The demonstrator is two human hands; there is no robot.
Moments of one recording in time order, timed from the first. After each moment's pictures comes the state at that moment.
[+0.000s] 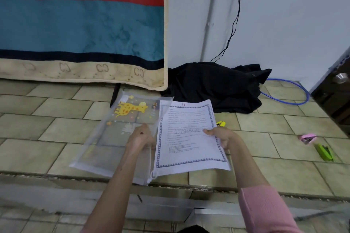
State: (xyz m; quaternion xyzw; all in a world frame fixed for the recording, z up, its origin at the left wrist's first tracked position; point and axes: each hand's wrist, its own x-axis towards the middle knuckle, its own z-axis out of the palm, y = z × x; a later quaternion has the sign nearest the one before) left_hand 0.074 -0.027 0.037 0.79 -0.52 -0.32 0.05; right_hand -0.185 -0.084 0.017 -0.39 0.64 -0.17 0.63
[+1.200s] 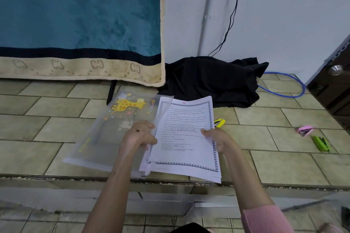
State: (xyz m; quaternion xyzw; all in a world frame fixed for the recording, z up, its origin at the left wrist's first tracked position) left_hand 0.080 -0.018 0.054 0.76 -0.54 -0.36 0.07; right_hand -0.168 -0.063 -0.001 -0.33 0.65 -0.26 0.63
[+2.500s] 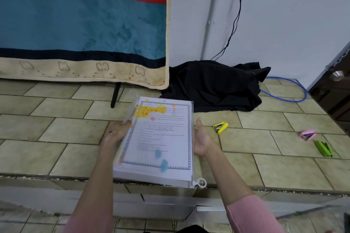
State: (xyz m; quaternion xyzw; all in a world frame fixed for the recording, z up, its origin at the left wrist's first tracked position) left_hand 0.157 -0.031 0.016 0.80 -0.39 -0.37 0.27; right_hand -0.103 -0.053 0.007 -0.18 0.40 -0.30 0.85
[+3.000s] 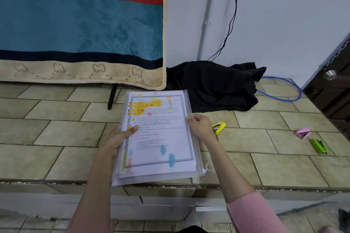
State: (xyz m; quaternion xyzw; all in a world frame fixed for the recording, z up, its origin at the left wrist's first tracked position) left_hand 0.155 -0.017 0.003 0.64 -0.28 -0.57 0.43; right_hand -0.107 -0.076 0.017 -0.53 0.67 -0.31 0.42
